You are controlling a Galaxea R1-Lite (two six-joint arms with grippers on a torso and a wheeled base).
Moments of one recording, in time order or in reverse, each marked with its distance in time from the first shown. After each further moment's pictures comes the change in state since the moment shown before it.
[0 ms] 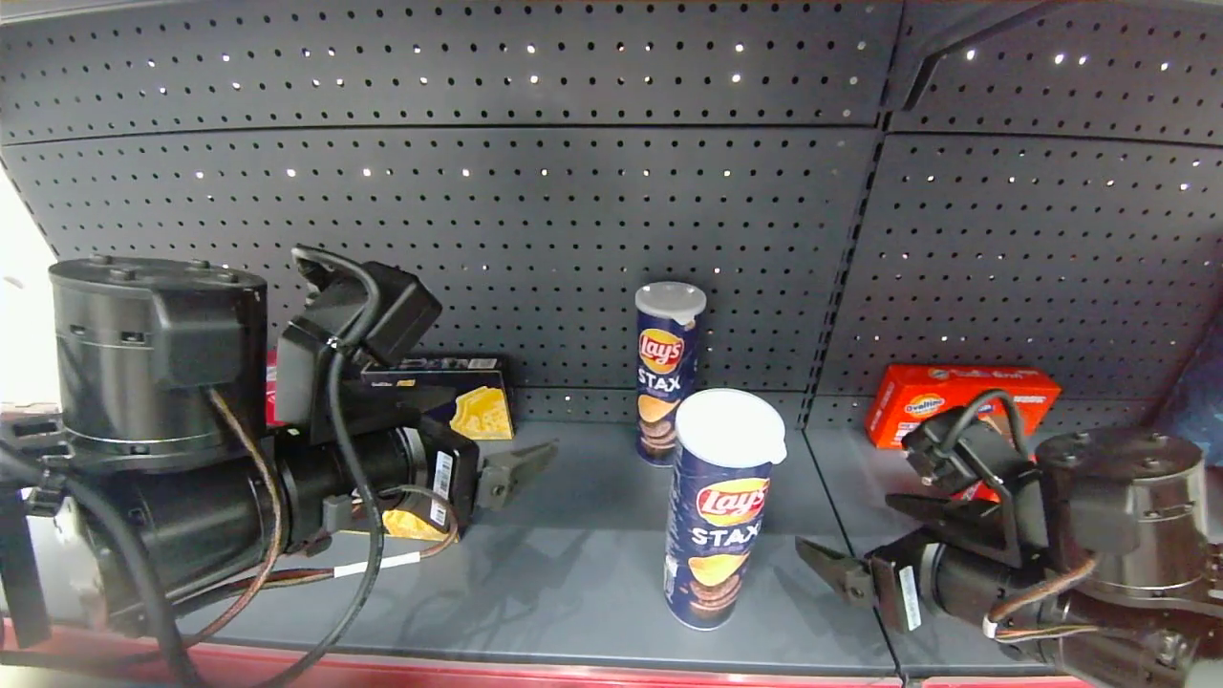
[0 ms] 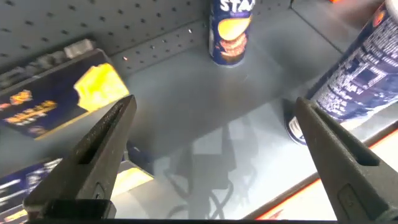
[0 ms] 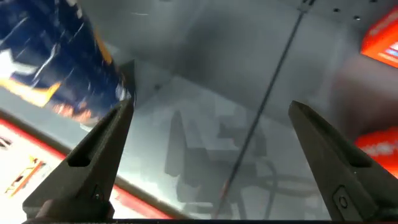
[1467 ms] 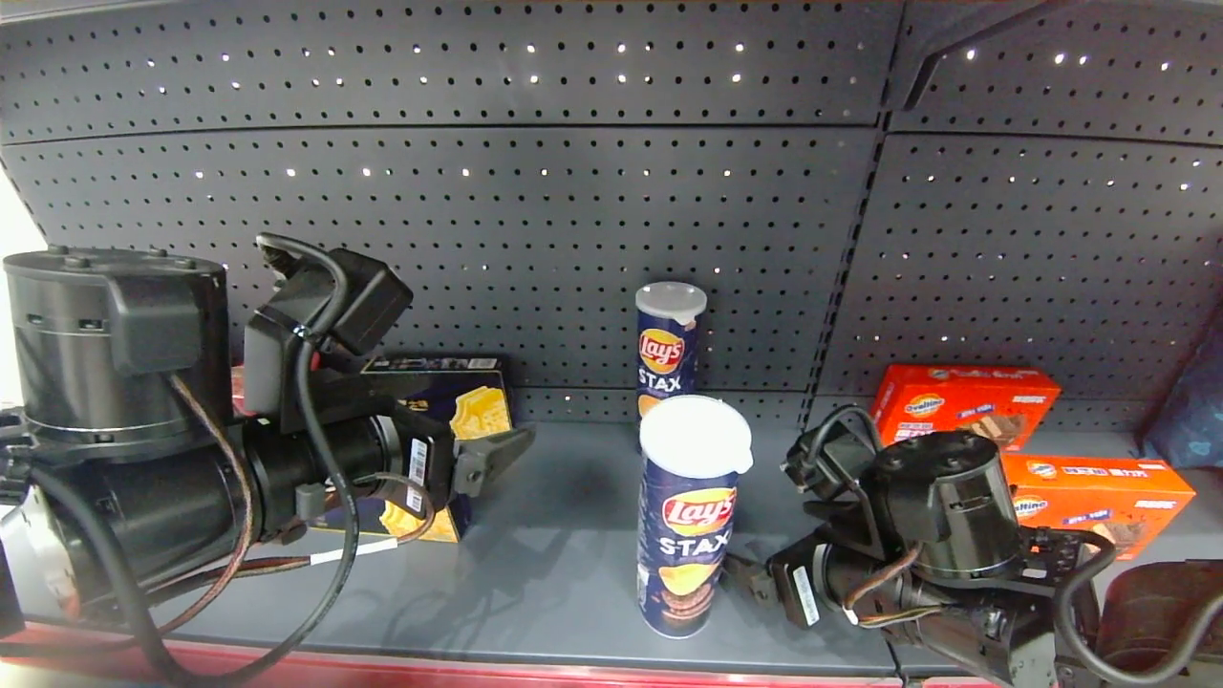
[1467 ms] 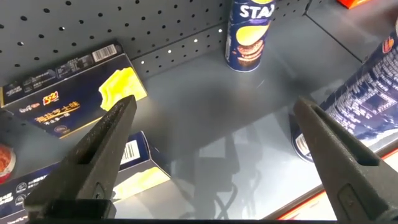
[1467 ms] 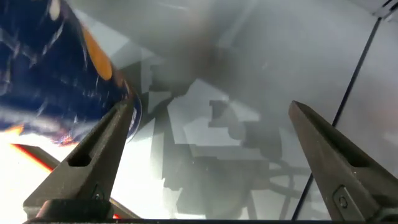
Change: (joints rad) left arm 0.043 -0.019 0.008 -0.010 -0.004 0.027; right arm 0.077 0.215 -0.122 -0.028 -0.003 0.000
